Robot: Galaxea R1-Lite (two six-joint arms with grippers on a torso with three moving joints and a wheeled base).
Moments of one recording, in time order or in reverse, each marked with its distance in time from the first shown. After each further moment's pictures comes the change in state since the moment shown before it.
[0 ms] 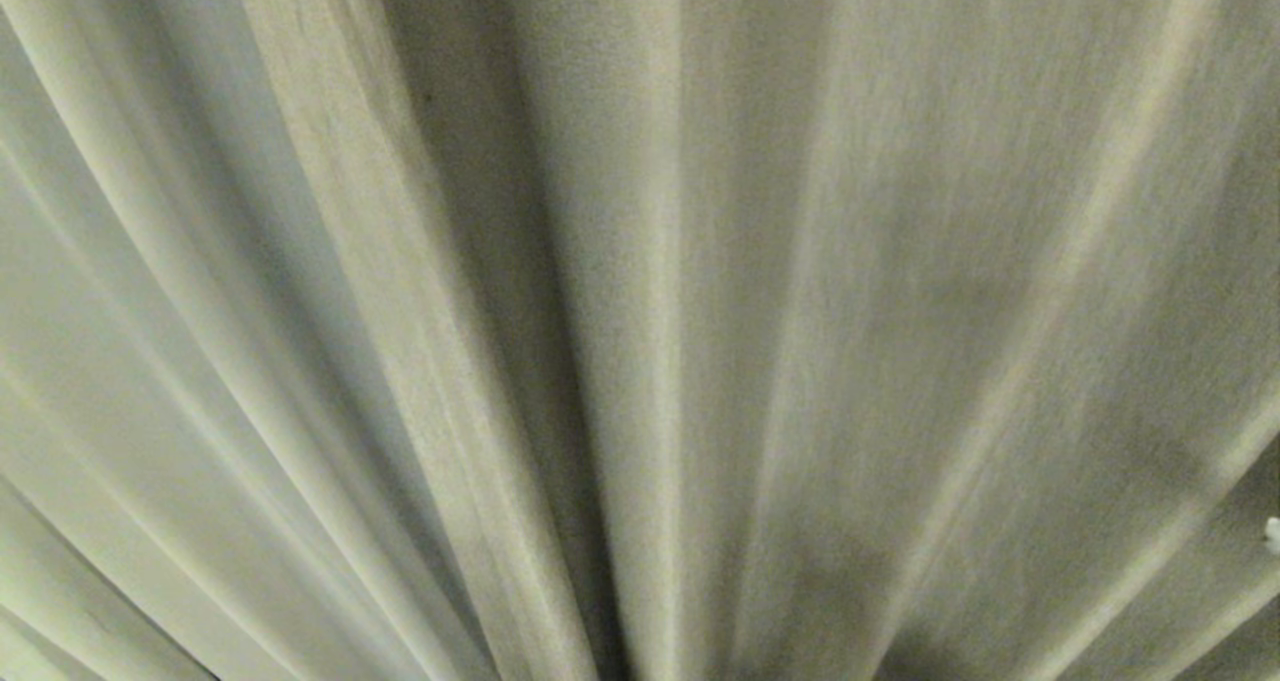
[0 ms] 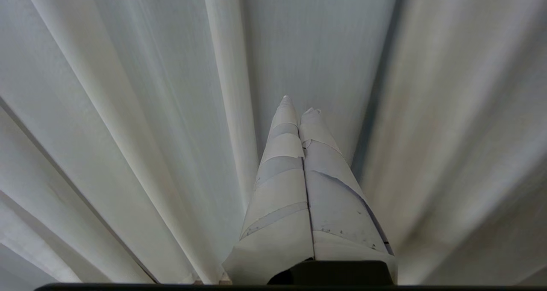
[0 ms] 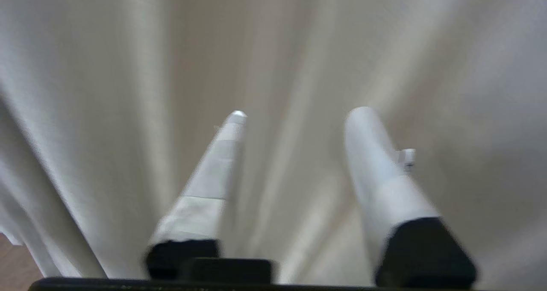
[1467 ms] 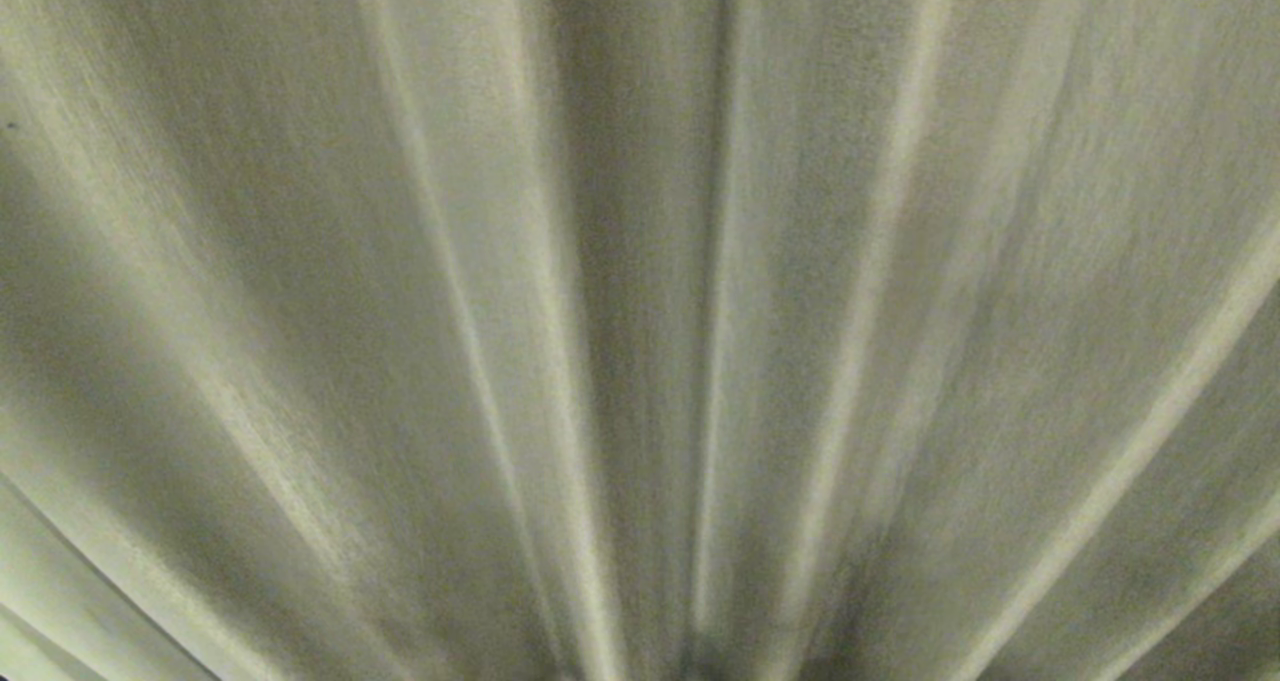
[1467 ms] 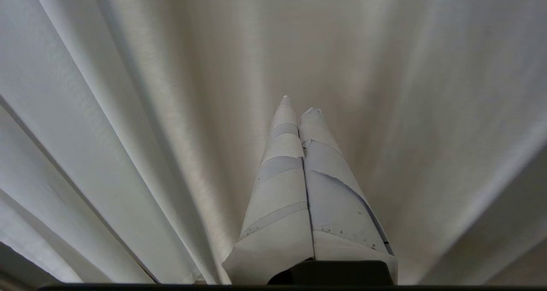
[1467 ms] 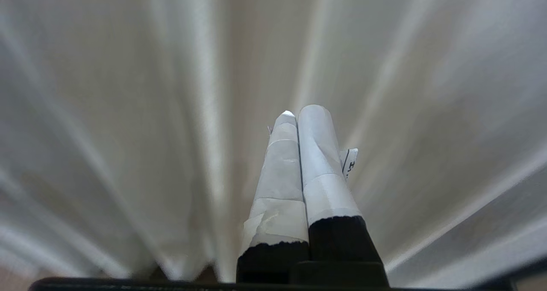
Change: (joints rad) left arm 0.000 0.000 0.000 0.000 0.000 0.000; right arm -0.232 -0.489 0.231 0.378 0.040 0.092
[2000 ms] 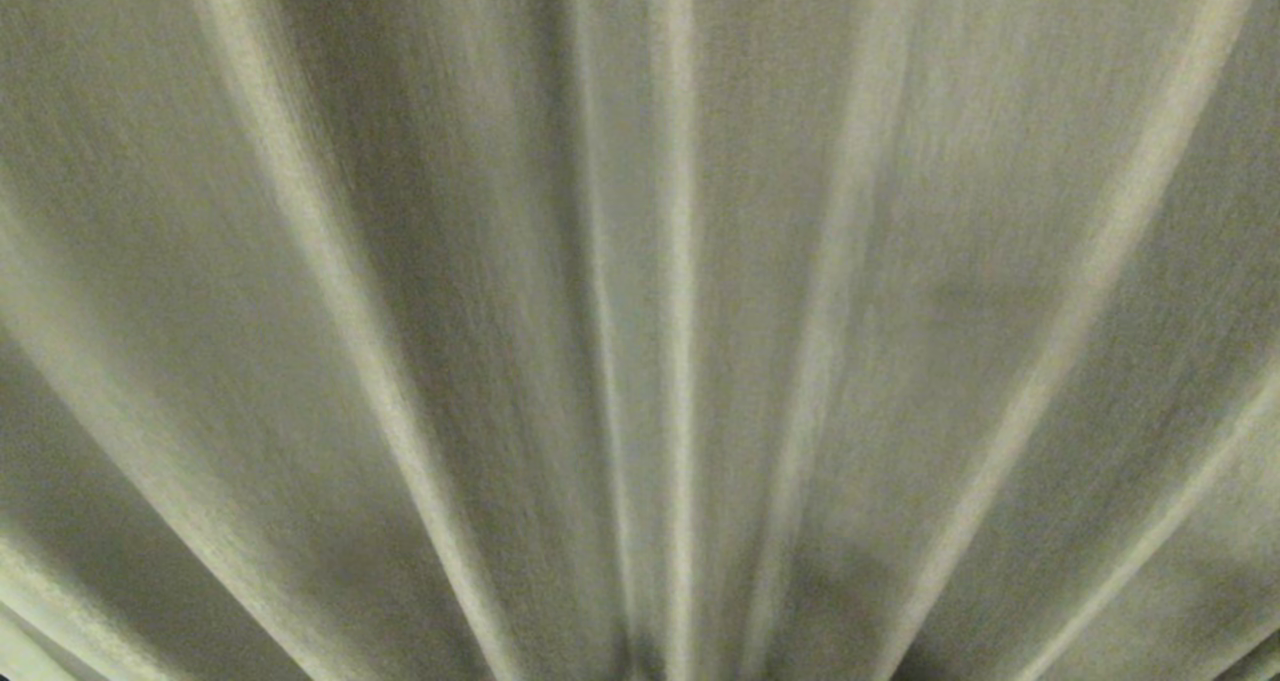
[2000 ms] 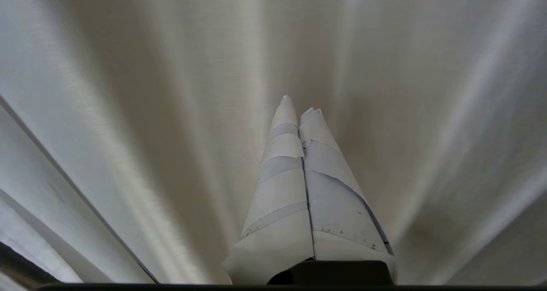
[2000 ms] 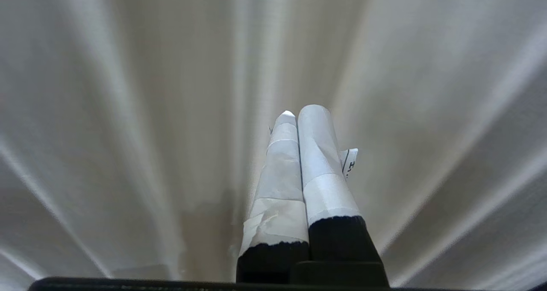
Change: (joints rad) left arm 0.000 0.000 0.000 -0.001 0.000 -0.001; right arm 0.001 -0.096 0.000 0.001 0.000 0.003
